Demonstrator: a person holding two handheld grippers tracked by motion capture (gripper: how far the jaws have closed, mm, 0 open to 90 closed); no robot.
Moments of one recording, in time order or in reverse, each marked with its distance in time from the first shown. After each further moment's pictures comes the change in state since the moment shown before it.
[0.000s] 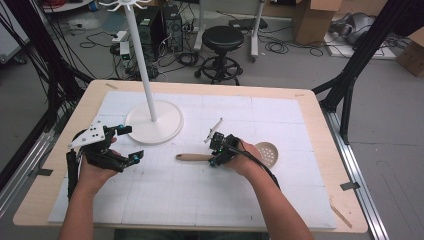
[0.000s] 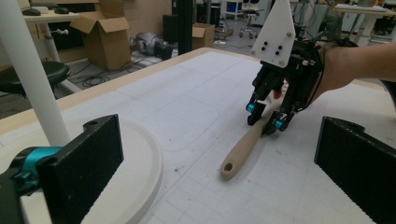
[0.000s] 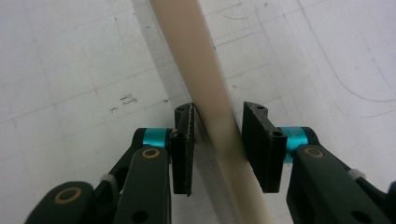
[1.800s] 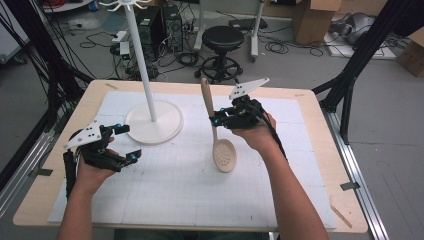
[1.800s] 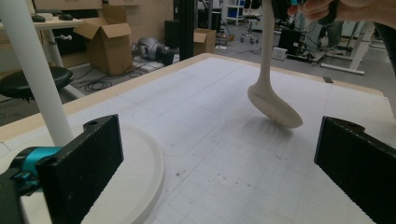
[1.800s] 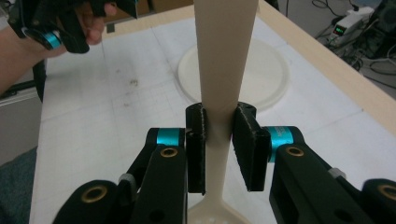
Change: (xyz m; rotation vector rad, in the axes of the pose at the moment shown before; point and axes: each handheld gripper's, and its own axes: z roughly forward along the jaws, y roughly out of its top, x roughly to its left) left arm -0.001 0.004 -0.006 -0.025 0.007 0.000; right arm -0.019 0.019 -0.138 -0.558 0.027 0.056
